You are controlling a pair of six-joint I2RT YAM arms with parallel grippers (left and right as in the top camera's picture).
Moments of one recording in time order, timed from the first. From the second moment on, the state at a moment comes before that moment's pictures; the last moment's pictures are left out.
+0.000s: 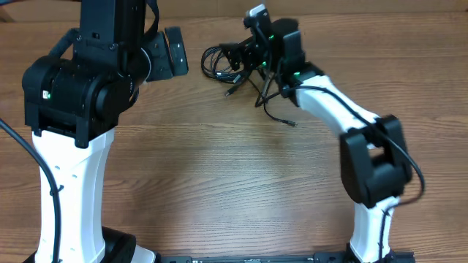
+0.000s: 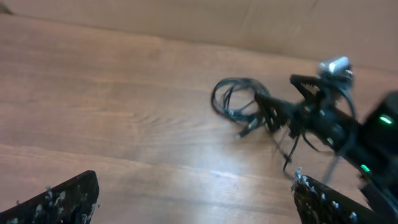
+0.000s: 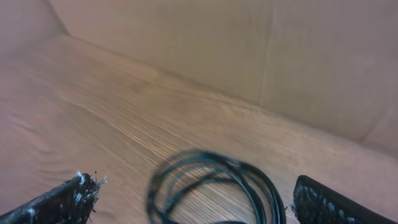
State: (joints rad) left arm -0.31 1.66 2.38 -1.53 -0.22 -0.39; right arm 0.39 2.14 1.55 0.19 -0.27 0.03
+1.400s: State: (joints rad) left arm -0.31 1.66 2.38 -1.63 -0.21 -0.39; right arm 0.39 1.98 1.57 -0.46 -0.03 0.25
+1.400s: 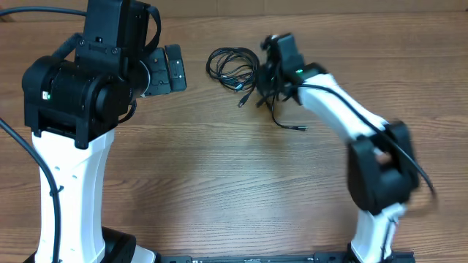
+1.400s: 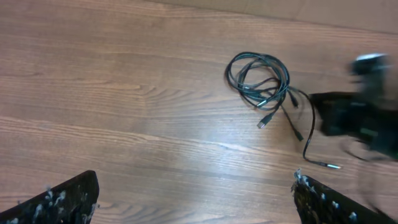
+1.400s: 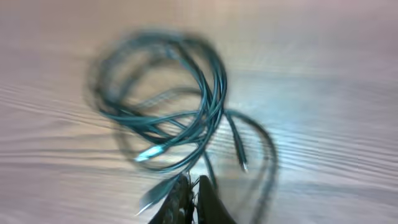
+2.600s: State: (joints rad) left arm -0.31 1.69 2.38 -1.68 -0.14 -0.41; right arm 0.40 2.18 1.56 -0.30 -0.27 1.46
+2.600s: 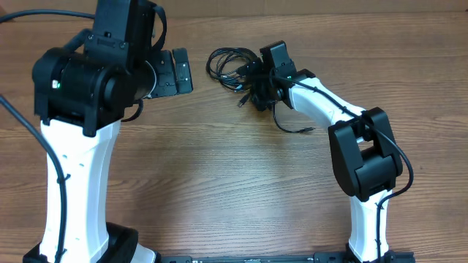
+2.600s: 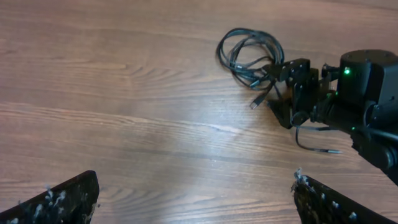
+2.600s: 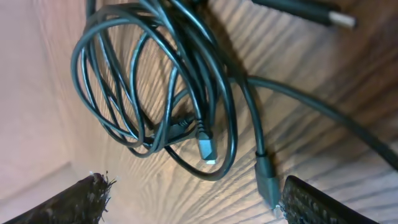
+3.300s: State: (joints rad) left arm -0.31 1.69 2.38 -1.69 -0.14 -0.41; right arm 0.40 2.30 1.59 -0.23 -0.16 1.36
